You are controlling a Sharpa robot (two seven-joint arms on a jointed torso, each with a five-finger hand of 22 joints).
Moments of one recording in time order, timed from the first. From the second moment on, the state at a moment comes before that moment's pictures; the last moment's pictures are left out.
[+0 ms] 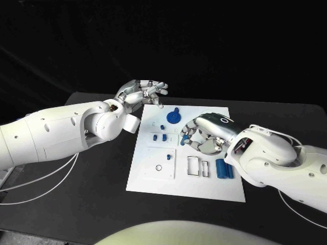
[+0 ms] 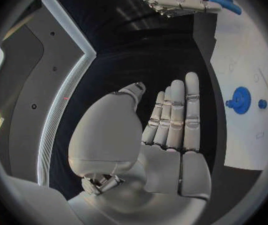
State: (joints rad) left arm 1.15 -0.89 -0.01 1.48 -0.07 -0.15 0.41; left_hand 1.36 -0.14 0.30 0.28 0.25 0.82 0.21 0.27 0.31 0.87 0.14 0.49 0.20 0.99 0.07 1.06 0.43 0.17 0.98 0.16 0.77 0.47; right arm 1.20 -0.75 -0.12 1.75 -1.60 -0.36 -0.13; right_hand 1.36 -0.13 0.63 0.13 0.08 1.01 0.15 0.23 0.27 1.21 0.08 0.08 0.07 1.47 0.01 1.35 1.07 0.12 1.32 0.11 1.08 1.15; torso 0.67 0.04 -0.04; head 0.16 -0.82
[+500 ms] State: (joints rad) left arm 1.15 -0.88 -0.01 1.47 -0.07 -0.15 0.41; left_hand 1.36 -0.14 0.30 0.28 0.25 0.82 0.21 0.27 0.31 0.87 0.14 0.49 0.20 0.99 0.08 1.06 0.43 0.17 0.98 0.16 0.77 0.47; right arm 1.11 -0.62 -0.13 1.72 -1.60 -0.37 -0.10; right_hand 1.36 -0.13 0.63 0.13 0.08 1.01 0.16 0.23 0.27 1.21 0.08 0.08 0.07 1.47 0.01 1.35 1.07 0.12 1.32 0.11 1.08 1.14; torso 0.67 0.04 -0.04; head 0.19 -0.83
